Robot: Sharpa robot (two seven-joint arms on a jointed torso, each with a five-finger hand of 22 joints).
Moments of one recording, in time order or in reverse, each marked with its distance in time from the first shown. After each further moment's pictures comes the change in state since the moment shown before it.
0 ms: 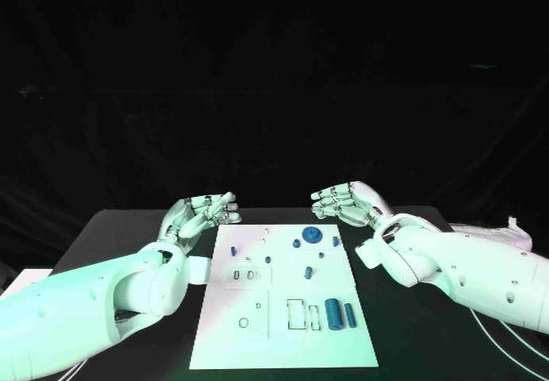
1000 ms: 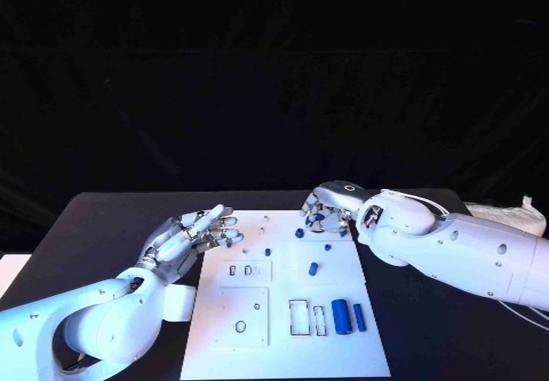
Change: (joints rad) left arm 0.019 -0.147 0.016 0.288 0.128 0.121 -0.044; left_hand 0.005 -0.005 -0.021 -0.027 0.000 0.005 0.009 -0.050 -0.009 0.002 0.006 -0.069 -0.005 0.000 0.010 -0.030 0.056 0.000 0.019 0.003 0.003 -0.012; right arm 0.112 0.016 0.018 0.023 -0.971 0.185 -0.378; right_hand -0.078 -0.142 0.147 0.043 -0.087 0.160 -0.079 -0.035 0.004 0.203 -0.093 -0.037 0.031 0.348 -0.137 0.447 0.353 -0.072 0.499 -0.154 0.928 0.860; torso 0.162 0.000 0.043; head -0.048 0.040
